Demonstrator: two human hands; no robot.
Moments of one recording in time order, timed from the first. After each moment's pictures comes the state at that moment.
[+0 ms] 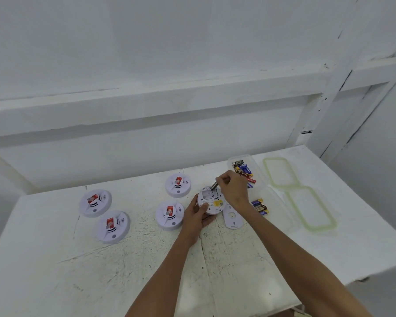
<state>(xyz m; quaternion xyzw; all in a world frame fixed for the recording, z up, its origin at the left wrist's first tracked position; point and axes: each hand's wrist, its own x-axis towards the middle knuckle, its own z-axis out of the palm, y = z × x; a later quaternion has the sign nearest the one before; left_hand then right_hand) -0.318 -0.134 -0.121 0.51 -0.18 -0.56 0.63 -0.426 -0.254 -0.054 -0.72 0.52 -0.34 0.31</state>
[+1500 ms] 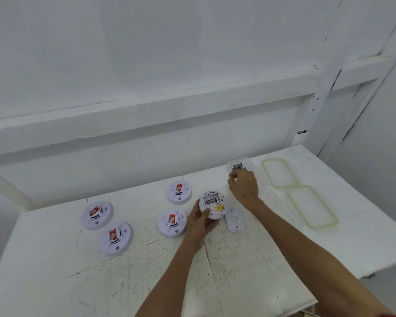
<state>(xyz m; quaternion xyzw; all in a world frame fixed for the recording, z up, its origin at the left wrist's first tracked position) -0.319 -0.134 -0.116 0.52 -0.17 -0.57 0.62 -0.442 -0.283 -0.048 -0.75 0.57 -0.29 0.19</state>
